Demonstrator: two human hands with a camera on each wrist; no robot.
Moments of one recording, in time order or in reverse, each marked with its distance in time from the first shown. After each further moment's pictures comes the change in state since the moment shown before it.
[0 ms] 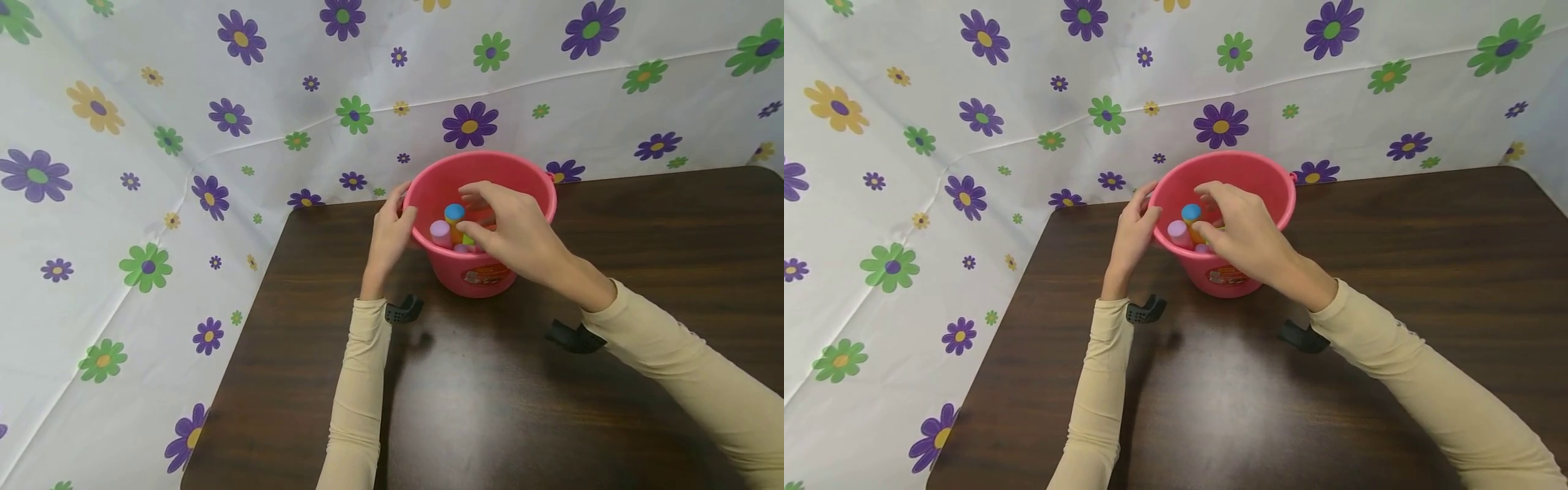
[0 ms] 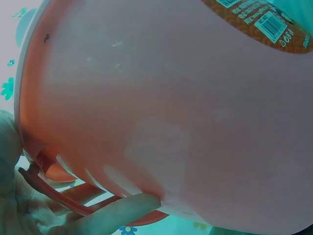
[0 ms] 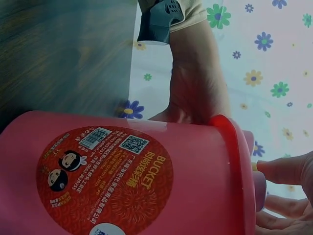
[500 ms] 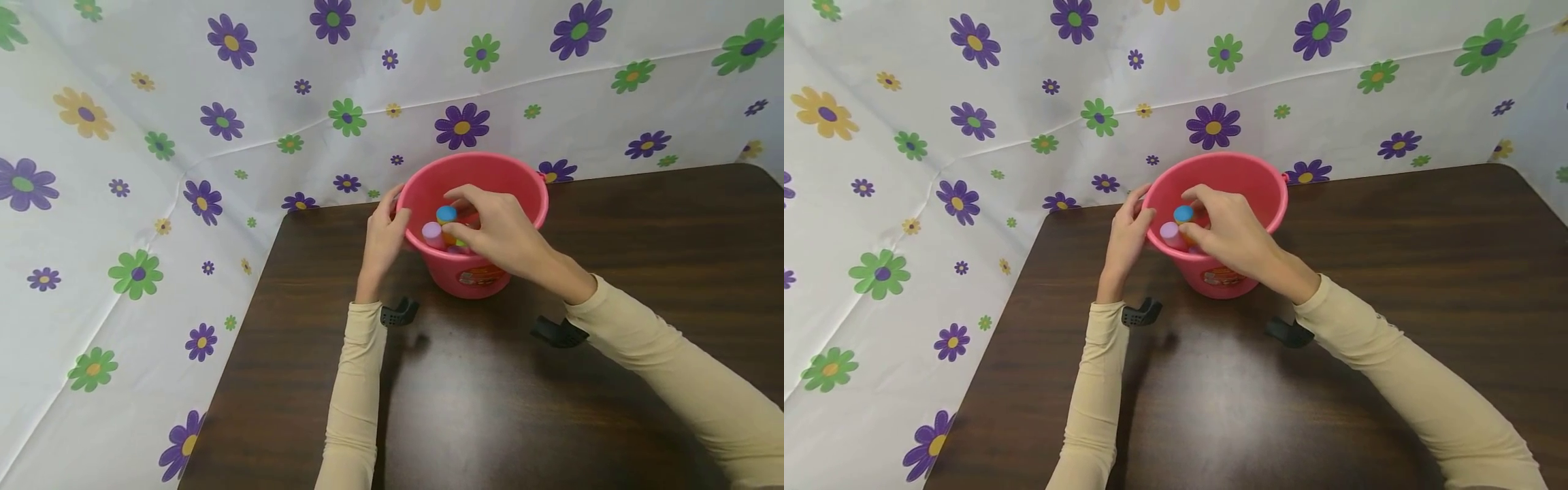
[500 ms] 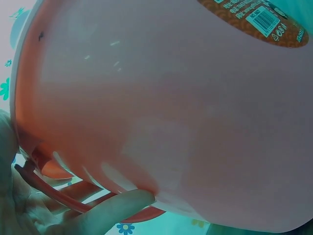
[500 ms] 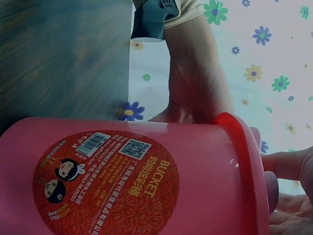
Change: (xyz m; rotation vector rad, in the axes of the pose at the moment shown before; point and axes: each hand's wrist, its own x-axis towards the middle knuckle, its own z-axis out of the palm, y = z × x) left_hand -0.001 -0.004 0.001 -0.005 0.016 0.016; right_hand 0.007 0.008 0.008 0.006 -0.040 0.035
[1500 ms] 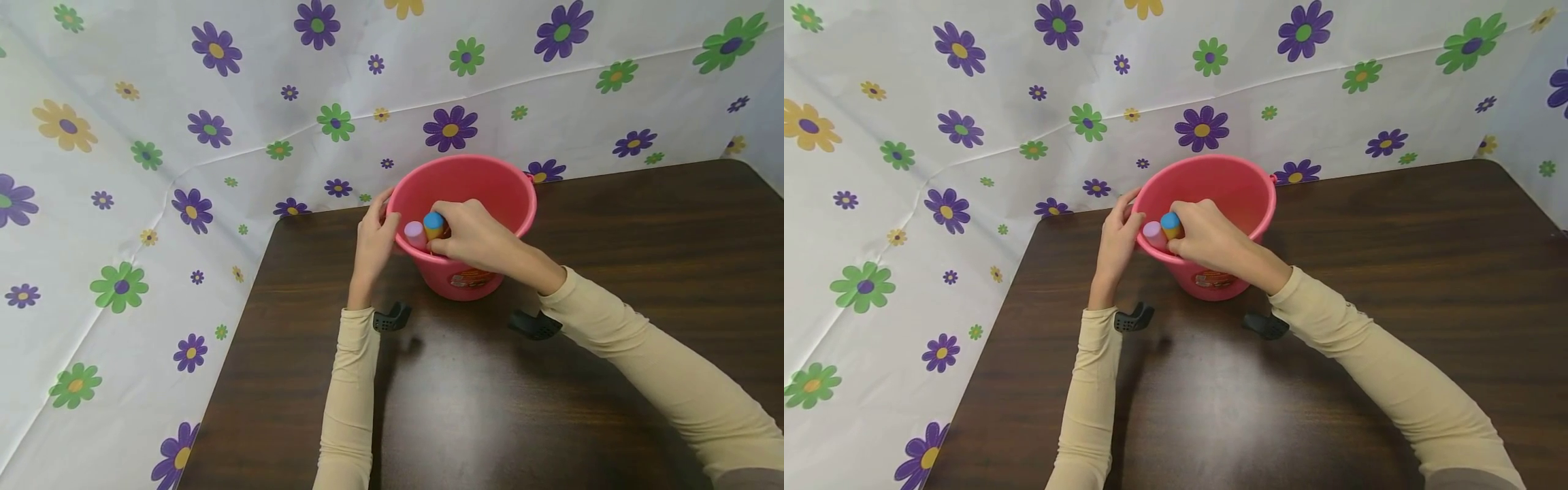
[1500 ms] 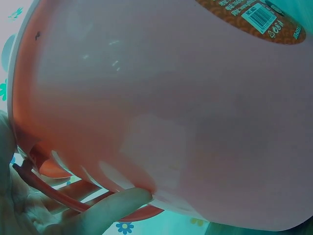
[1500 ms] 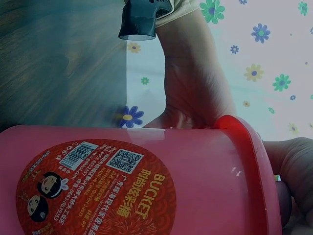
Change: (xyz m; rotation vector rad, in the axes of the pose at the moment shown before) left_hand -0.001 -0.002 0.003 0.007 0.015 0.023; right_hand 0.014 -0.001 0.009 -0.121 -0.234 0.151
